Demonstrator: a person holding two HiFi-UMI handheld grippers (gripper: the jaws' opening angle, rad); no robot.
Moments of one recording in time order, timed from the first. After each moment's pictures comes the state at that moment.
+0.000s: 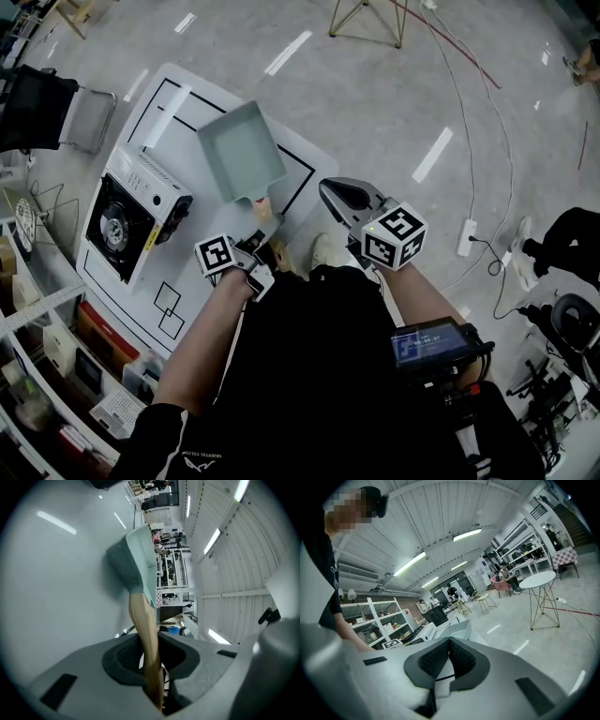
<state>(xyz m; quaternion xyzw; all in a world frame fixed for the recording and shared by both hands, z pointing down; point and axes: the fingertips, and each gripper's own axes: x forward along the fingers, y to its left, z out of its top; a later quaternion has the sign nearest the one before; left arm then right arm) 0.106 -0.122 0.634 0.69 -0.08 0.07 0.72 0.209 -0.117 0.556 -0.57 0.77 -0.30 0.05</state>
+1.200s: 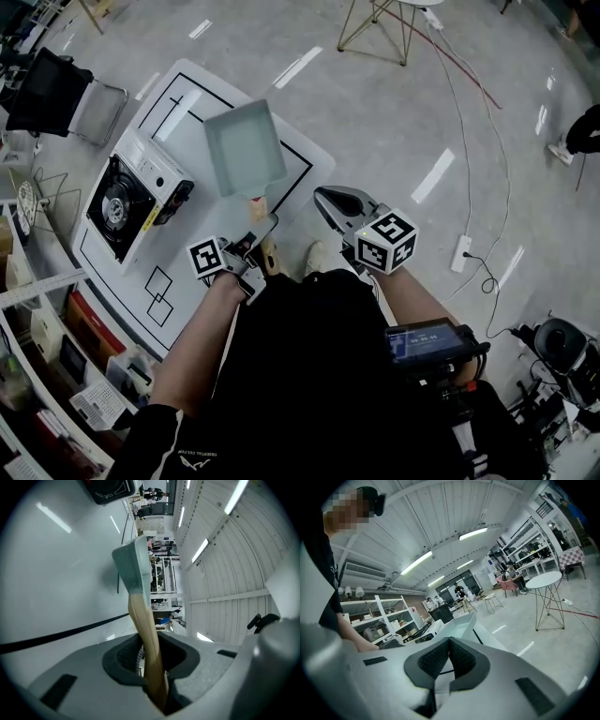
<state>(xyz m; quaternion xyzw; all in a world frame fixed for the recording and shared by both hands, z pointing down) 0.090 -0.102 0.594 0.70 -0.06 0.00 0.71 0.184 -0.089 0.550 -0.54 0.79 -0.29 0.04</state>
